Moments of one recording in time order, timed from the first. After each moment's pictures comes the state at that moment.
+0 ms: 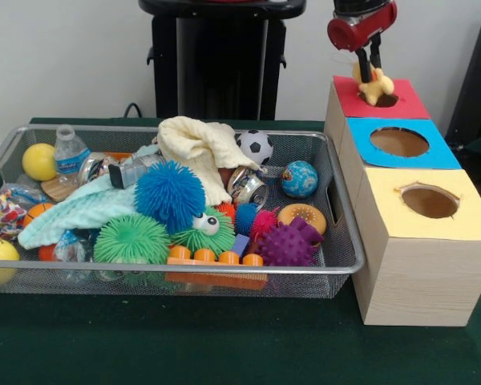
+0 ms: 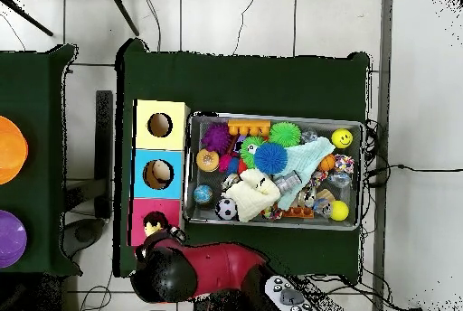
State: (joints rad) arm -0.42 -0.87 0.50 2.39 -0.05 0.09 1.13
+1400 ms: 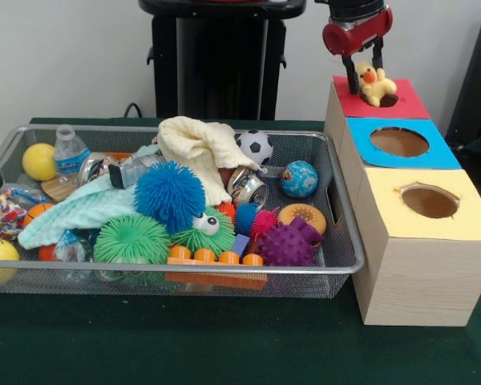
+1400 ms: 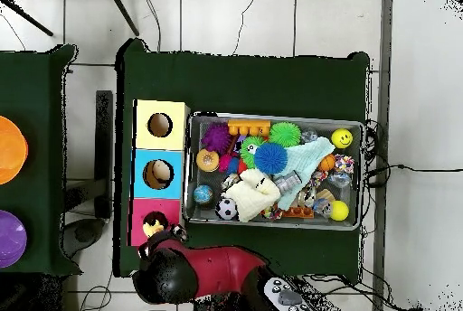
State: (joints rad) arm -0.39 -0.85 0.45 2.39 -0.05 0.03 1.13
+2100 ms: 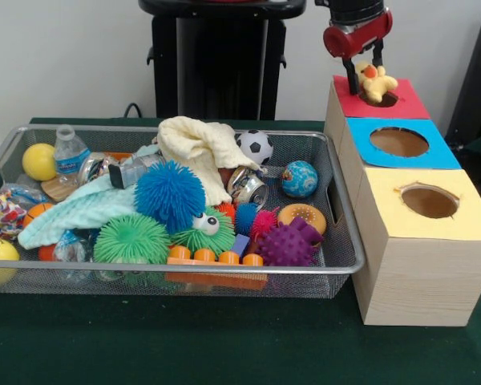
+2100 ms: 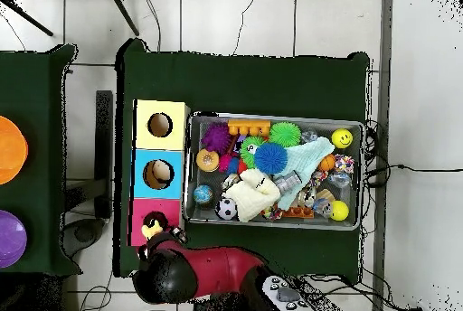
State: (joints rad) arm -0.38 -0.83 0.45 2.39 -0.05 0.03 1.13
